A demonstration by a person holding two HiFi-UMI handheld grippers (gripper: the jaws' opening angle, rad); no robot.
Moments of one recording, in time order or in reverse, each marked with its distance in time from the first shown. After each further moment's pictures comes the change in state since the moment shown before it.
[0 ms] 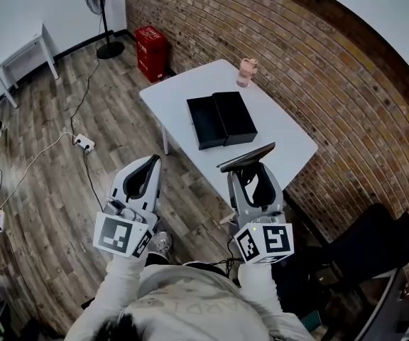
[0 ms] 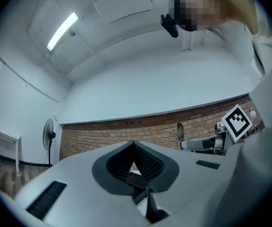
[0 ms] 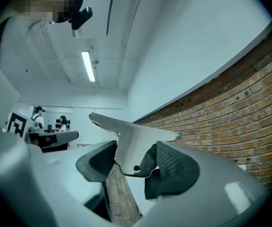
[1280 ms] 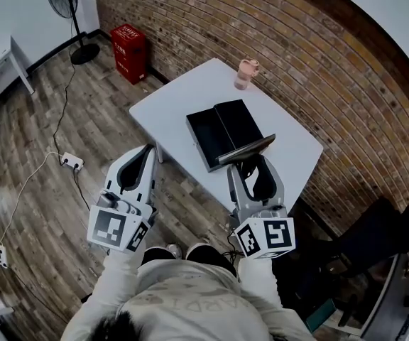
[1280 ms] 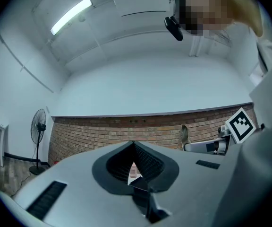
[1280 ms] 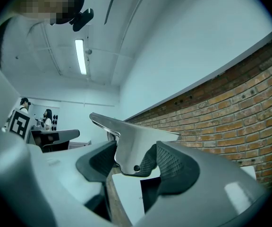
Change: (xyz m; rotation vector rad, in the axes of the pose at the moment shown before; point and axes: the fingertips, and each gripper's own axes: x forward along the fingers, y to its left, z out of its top) left arm 0.115 0.161 -0.032 -0.084 -0.007 -0.105; right arm 0.167 0.013 -0.028 -0.034 0.006 -0.127
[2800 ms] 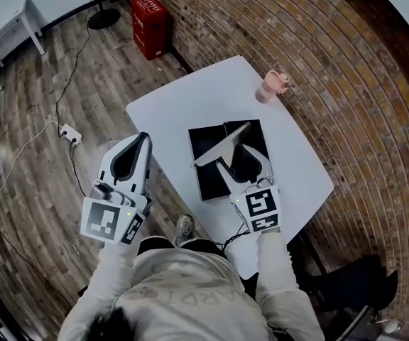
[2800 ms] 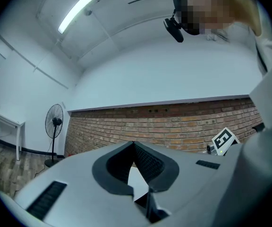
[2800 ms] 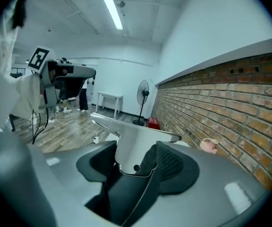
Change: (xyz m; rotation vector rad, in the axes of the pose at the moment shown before) left arm 0.148 0.086 -0.064 -0.026 0.076 0.206; right arm 0.203 -0.081 -0.149 -0.369 0.474 0.432
